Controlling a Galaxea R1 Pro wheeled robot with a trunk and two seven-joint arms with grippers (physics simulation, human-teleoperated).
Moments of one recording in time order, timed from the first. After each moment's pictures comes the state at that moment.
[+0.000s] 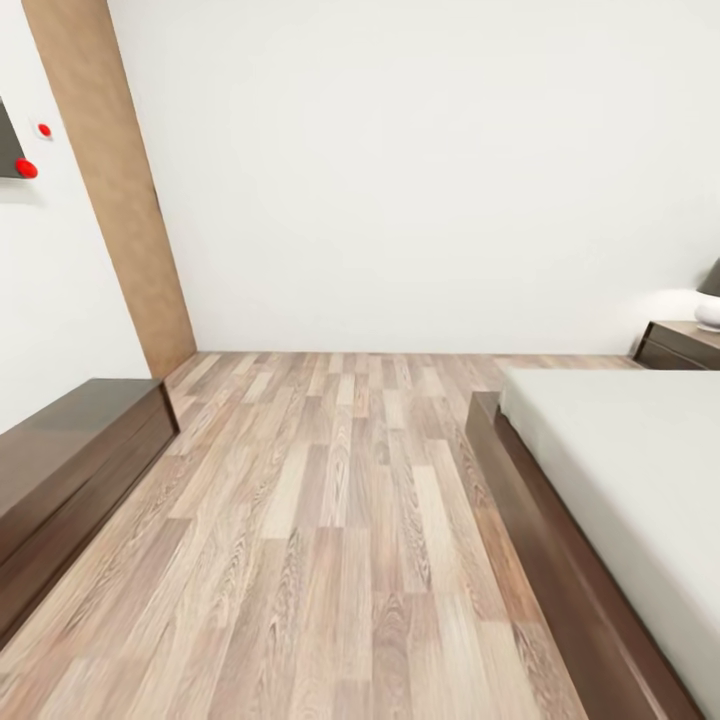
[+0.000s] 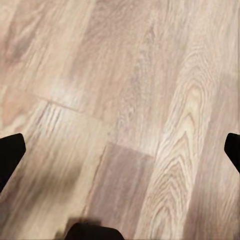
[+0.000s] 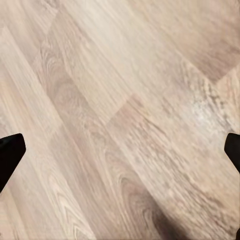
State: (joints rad) left arm -0.25 0.26 -0.22 -0.01 0.76 -0.19 -0.58; right arm -0.24 -0.17 0.07 0.05 -1.04 -0.10 0.70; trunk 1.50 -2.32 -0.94
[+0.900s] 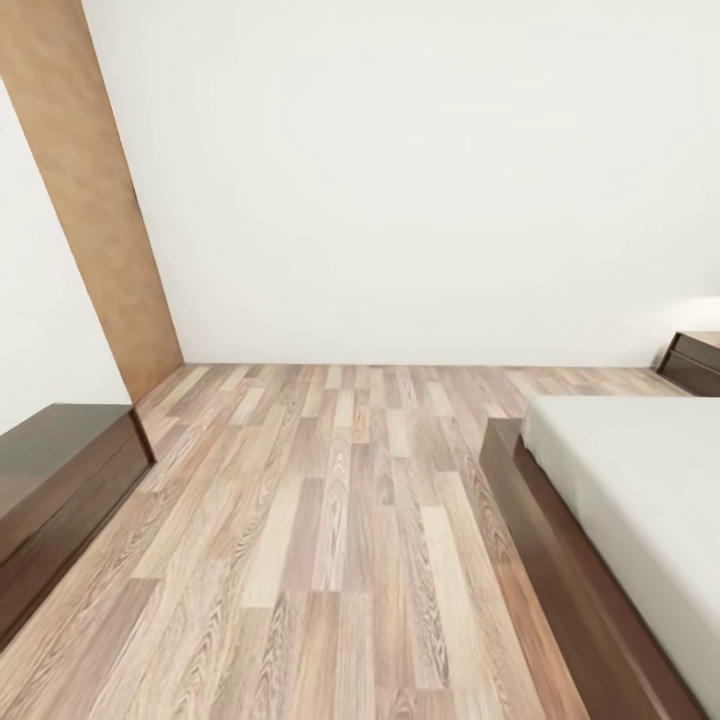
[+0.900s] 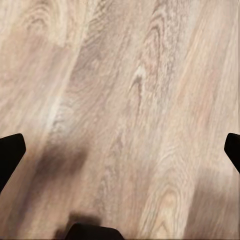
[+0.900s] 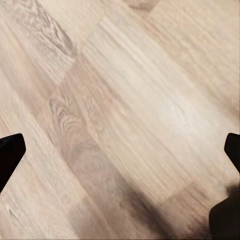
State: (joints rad) left arm -0.25 0.26 -0.22 -0.01 0.76 -0.19 -0.58; right arm -0.24 -0.15 0.07 0.05 -1.03 -0.10 0.56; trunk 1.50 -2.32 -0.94
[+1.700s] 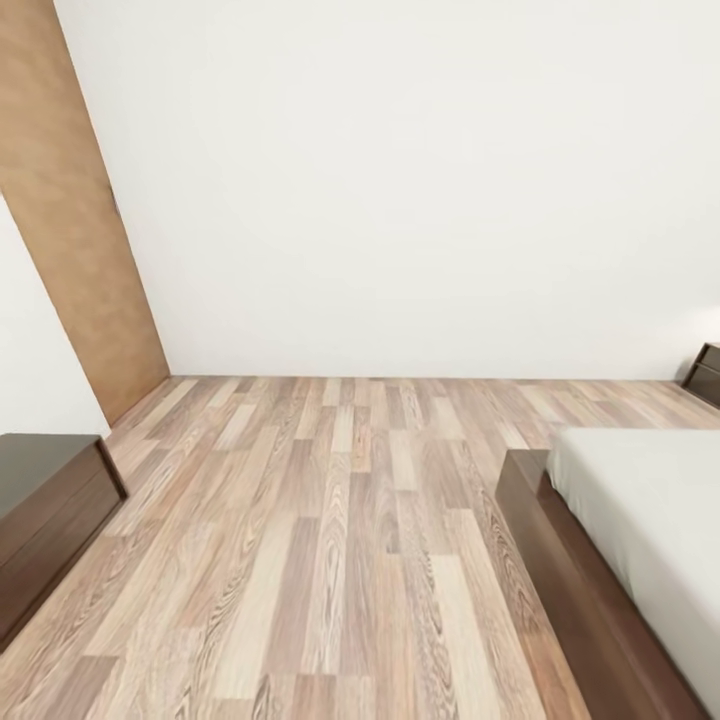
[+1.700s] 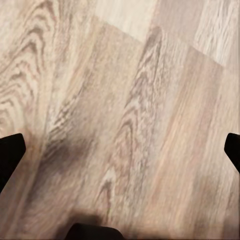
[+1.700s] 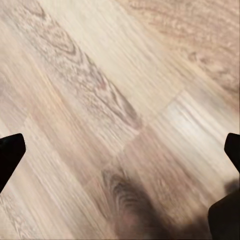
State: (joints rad) left arm -0.25 0.26 -0.22 -0.01 0.76 -0.19 -0.58; right arm -0.24 -0.14 0.07 0.05 -1.03 -0.11 0.55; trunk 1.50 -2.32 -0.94
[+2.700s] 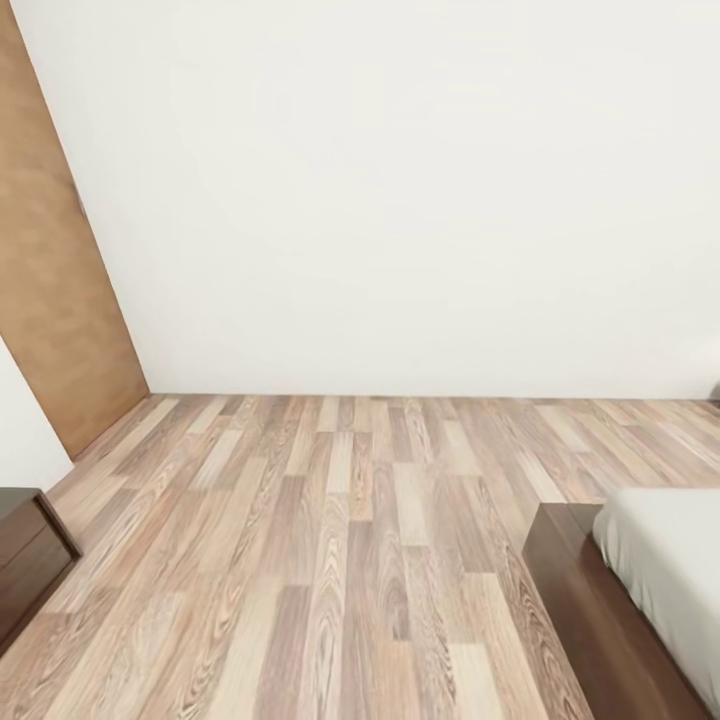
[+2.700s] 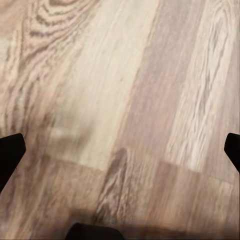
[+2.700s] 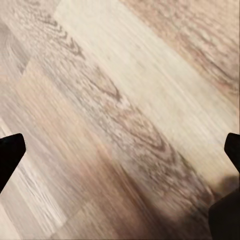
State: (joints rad) left arm -0.25 0.26 -0.22 -0.01 0.76 -0.19 -0.58; right arm -0.24 -0.14 0.07 0.05 -1.04 -0.10 0.55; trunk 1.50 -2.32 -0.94
